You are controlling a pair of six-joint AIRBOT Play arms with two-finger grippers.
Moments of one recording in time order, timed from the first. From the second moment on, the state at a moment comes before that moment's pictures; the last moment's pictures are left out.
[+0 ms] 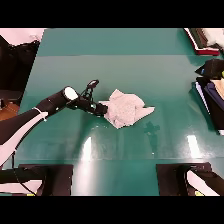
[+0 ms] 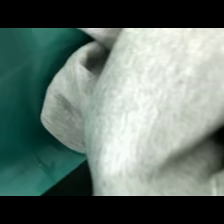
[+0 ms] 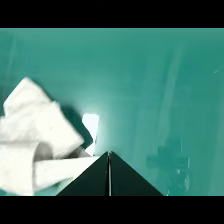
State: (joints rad) left arm -0.45 -1.48 1.04 0.78 -0.86 -1.28; right arm -0.13 -0.99 1.39 -1.20 1.35 1.47
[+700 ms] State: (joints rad) left arm -0.45 -1.28 1.20 0.98 -1.05 -1.31; right arm 0.43 -1.09 1.02 -1.11 0.98 1.45
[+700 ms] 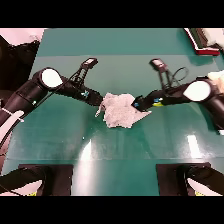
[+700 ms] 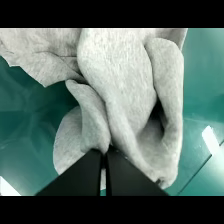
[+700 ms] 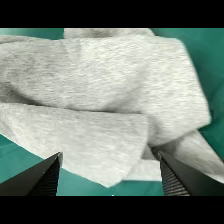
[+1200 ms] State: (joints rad) left arm -0.45 -1.27 1.21 0.99 -1.09 -1.31; right arm 0.50 -1.25 1.01 -0.88 0.93 1.30
